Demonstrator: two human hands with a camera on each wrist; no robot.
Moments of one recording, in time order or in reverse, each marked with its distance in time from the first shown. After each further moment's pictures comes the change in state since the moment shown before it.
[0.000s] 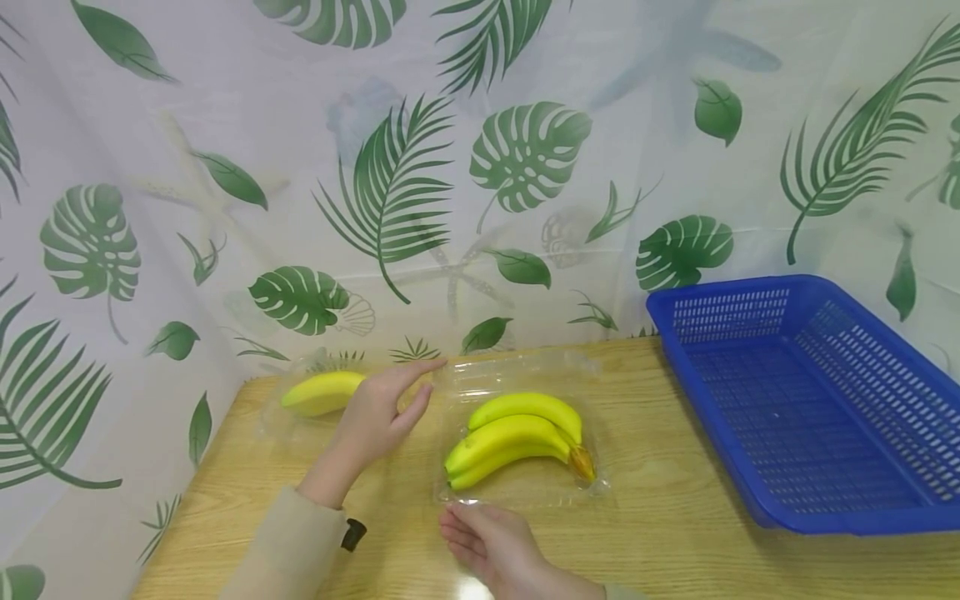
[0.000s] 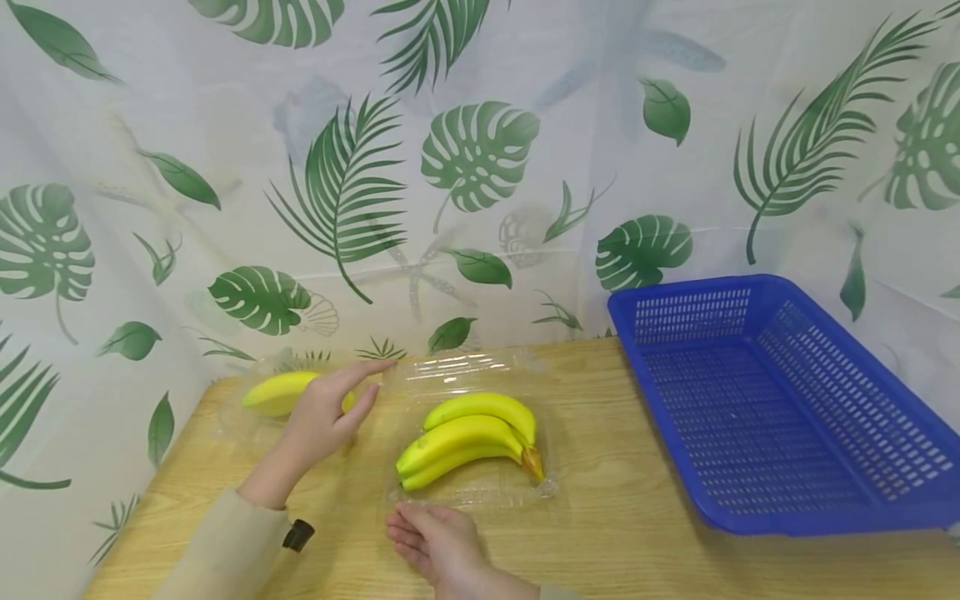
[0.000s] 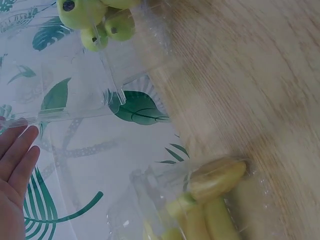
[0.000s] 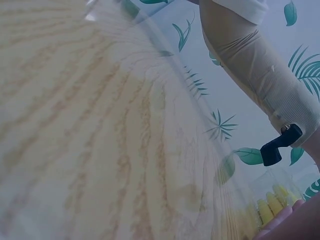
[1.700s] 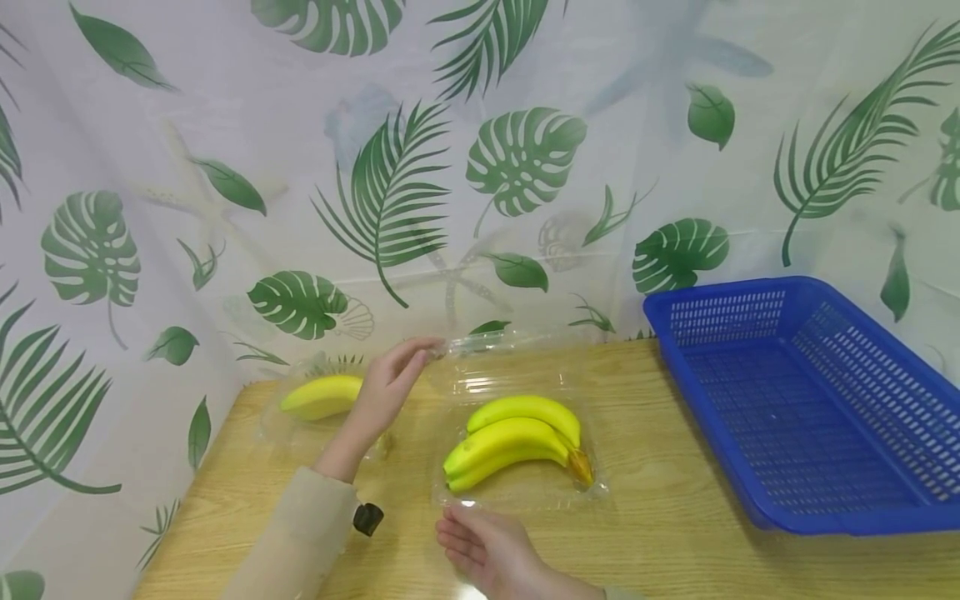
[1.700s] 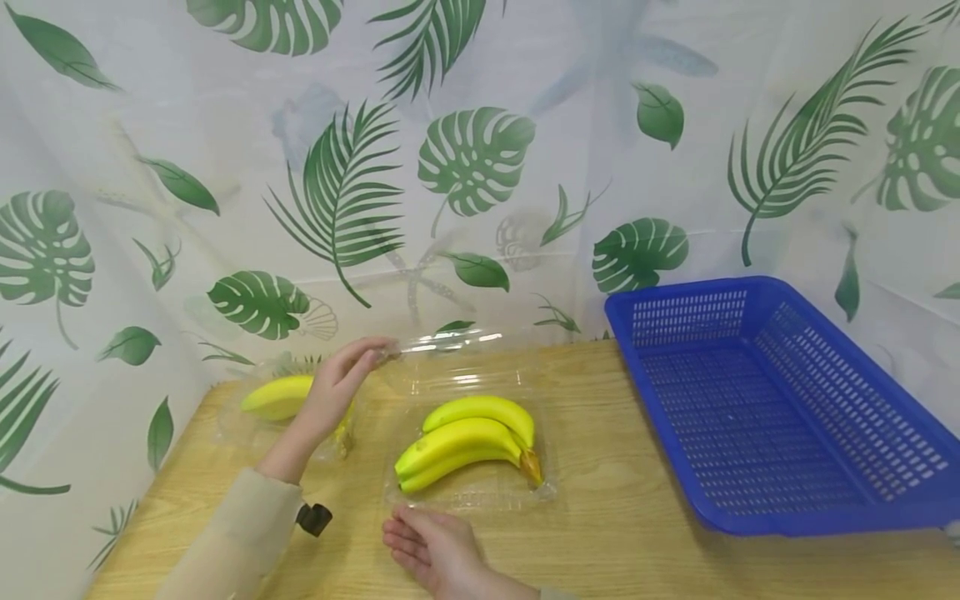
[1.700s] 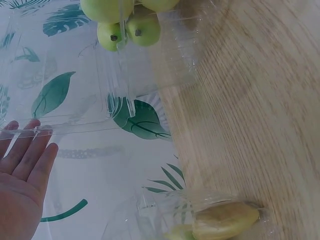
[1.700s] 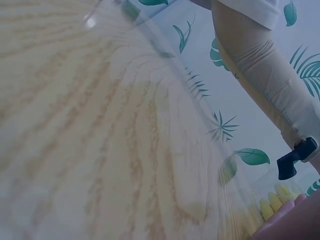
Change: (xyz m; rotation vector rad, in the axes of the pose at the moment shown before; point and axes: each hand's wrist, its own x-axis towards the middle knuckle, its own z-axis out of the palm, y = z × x) left_hand 0.026 -0.013 0.012 -0.458 -0.008 -0.384; right_hand 0.001 0.003 -0.002 0.055 -0.016 0.028
